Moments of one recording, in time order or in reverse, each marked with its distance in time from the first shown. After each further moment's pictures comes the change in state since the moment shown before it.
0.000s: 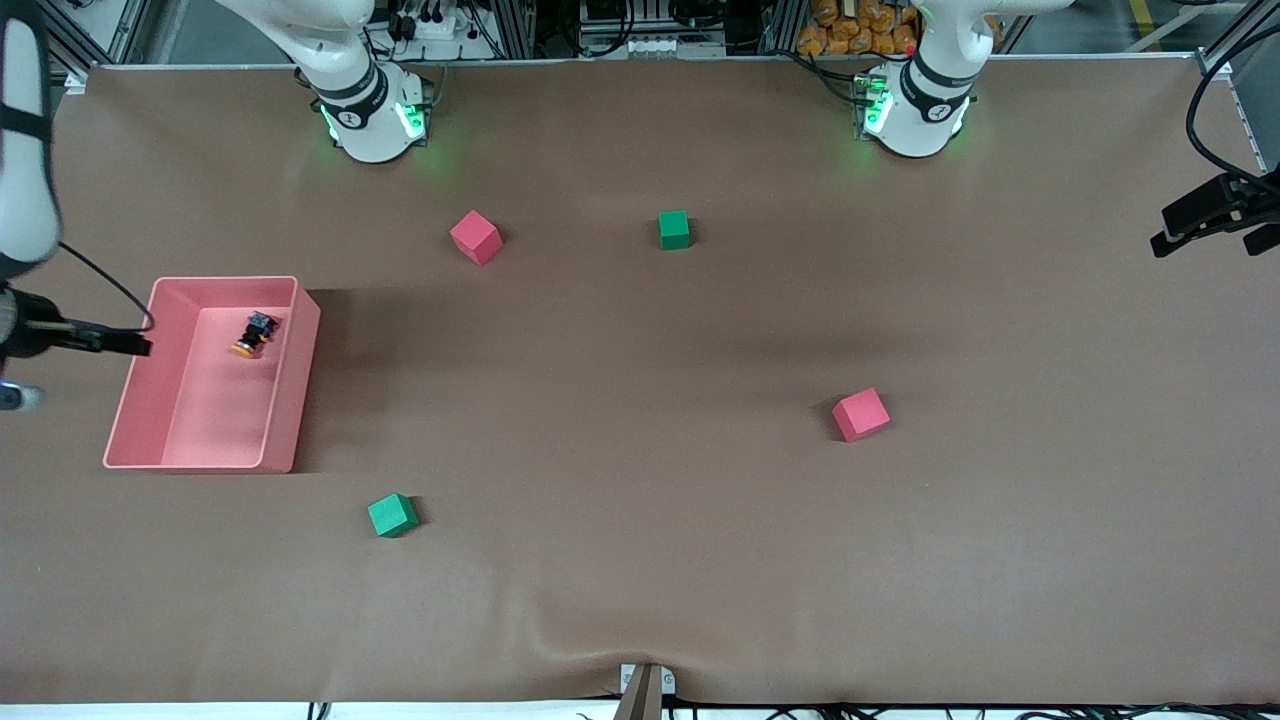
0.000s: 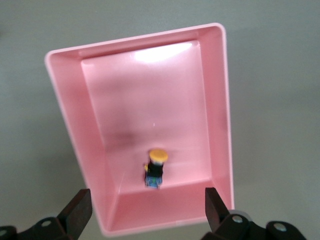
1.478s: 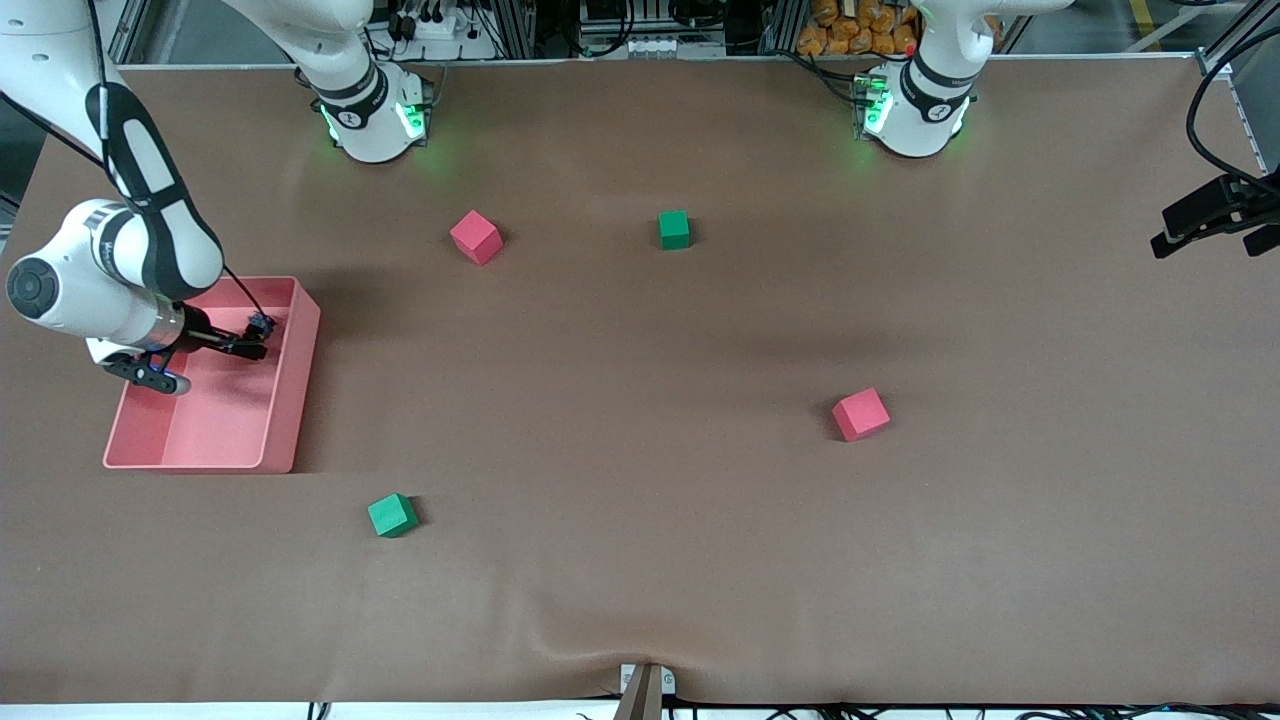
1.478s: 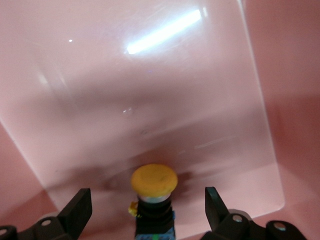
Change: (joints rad) left arm 0.001 0.001 0.001 0.000 0.000 0.000 0.000; right arm -0.082 0.081 0.007 -0.458 0.059 0.542 0.101
